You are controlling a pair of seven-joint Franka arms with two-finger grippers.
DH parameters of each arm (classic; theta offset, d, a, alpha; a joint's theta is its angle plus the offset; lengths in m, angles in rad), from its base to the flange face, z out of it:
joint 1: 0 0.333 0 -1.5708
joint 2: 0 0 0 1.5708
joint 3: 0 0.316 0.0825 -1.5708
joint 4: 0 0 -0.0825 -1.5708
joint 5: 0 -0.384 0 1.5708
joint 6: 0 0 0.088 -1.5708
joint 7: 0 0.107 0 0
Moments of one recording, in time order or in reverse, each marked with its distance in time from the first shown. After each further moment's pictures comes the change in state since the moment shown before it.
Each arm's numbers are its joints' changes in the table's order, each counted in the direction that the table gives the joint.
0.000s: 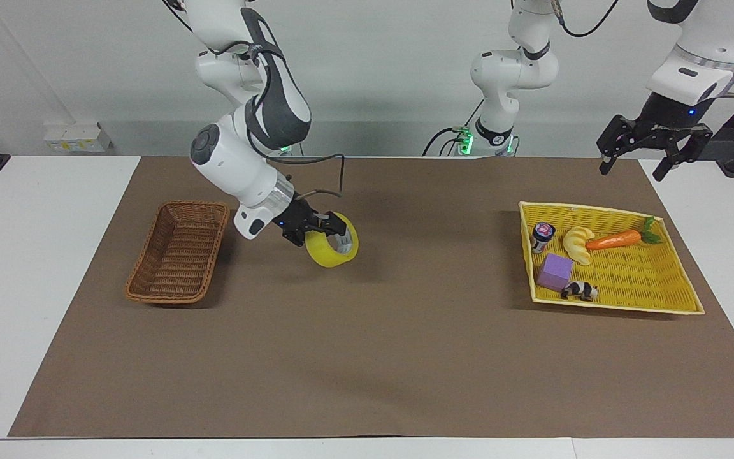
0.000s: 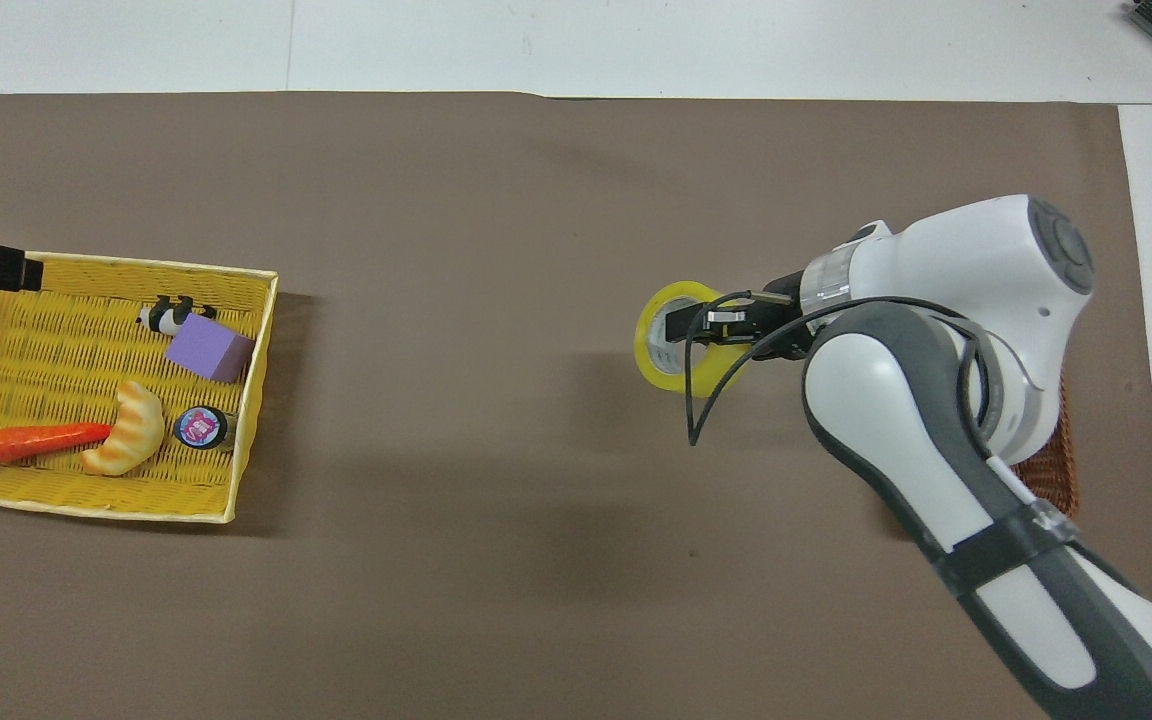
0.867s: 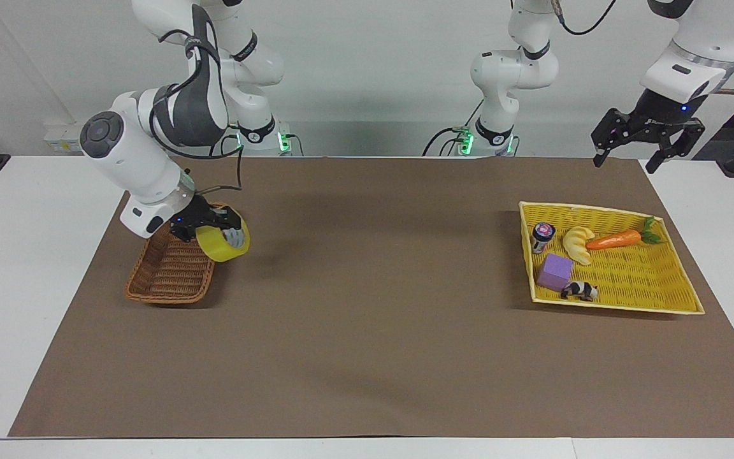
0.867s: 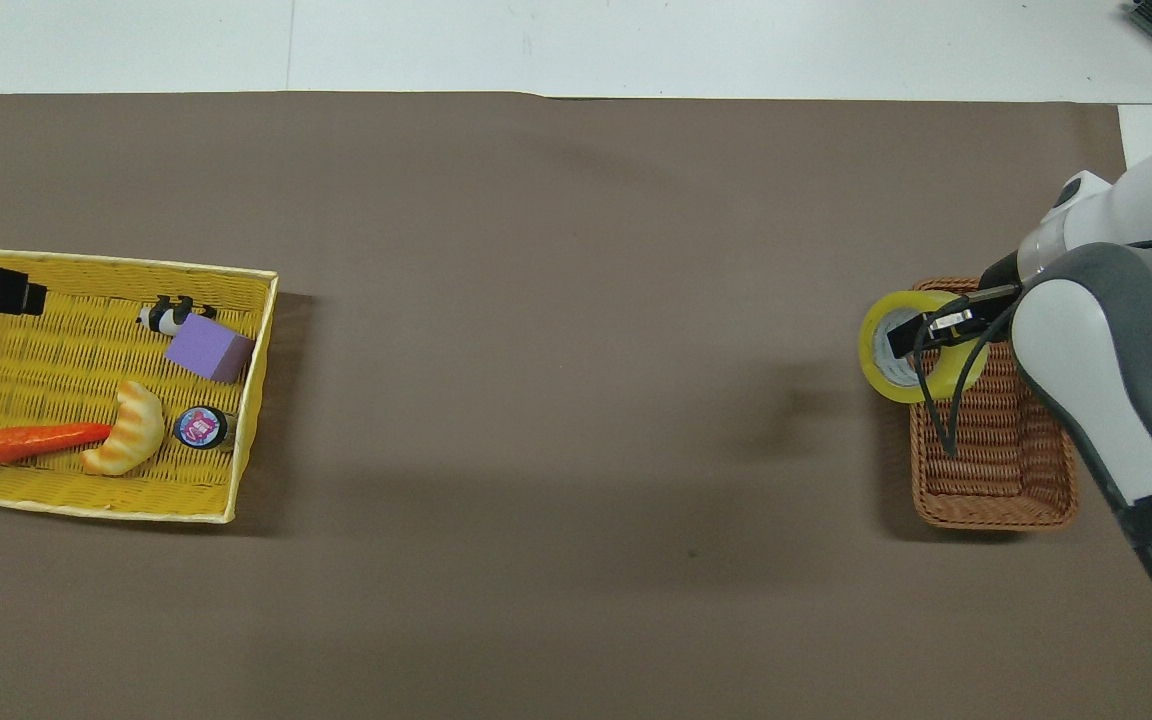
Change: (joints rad) left arm 0.000 -0.008 -0.004 -0.003 0.000 0.047 0.000; right arm -0.242 0.000 -0.002 -0.115 0.451 0.299 -0.262
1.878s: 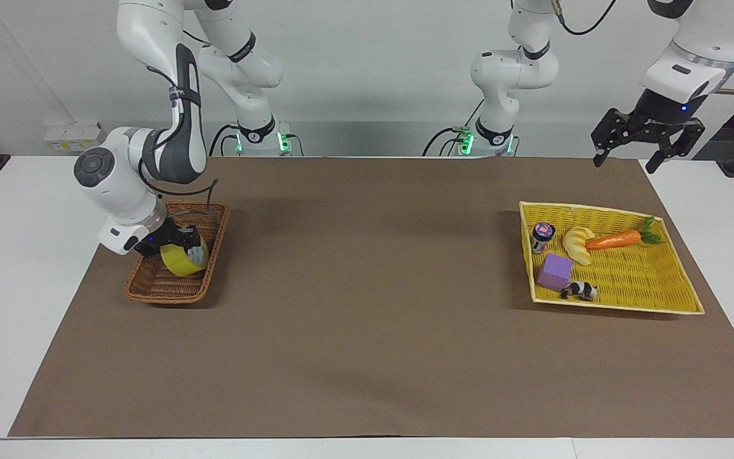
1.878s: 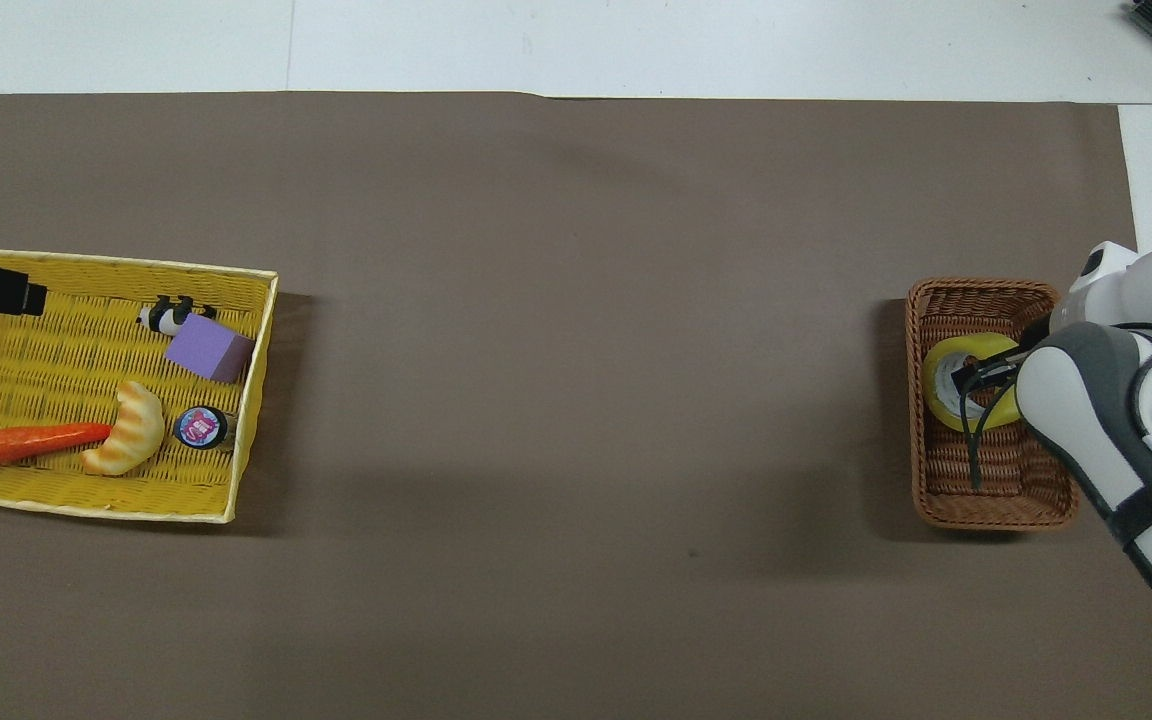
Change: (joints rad) left arm 0.000 0.000 0.000 0.000 0.000 0.001 0.000; right arm -0.151 0.014 0.006 0.250 0.121 -0.312 -0.171
